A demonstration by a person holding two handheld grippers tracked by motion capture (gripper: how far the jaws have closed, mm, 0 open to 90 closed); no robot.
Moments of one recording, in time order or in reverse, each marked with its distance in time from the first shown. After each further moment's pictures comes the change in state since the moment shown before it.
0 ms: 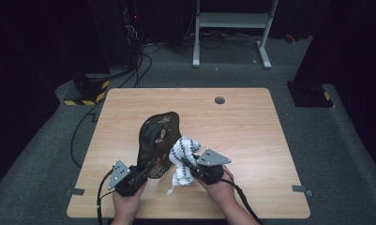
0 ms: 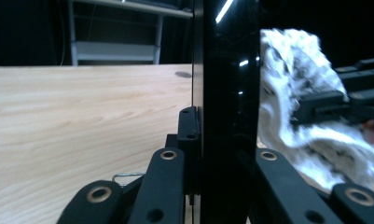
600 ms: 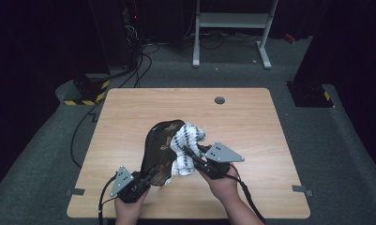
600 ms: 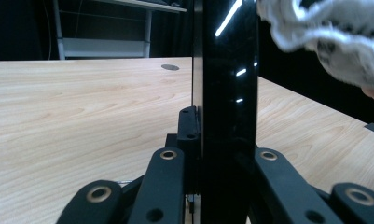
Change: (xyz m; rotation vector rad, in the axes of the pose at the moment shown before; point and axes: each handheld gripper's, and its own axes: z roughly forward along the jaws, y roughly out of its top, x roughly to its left) left arm -0.009 -0.013 -0.007 0.025 -0.029 -0.001; right arm -0.003 0.040 -0.028 -0.194 -0.036 0.007
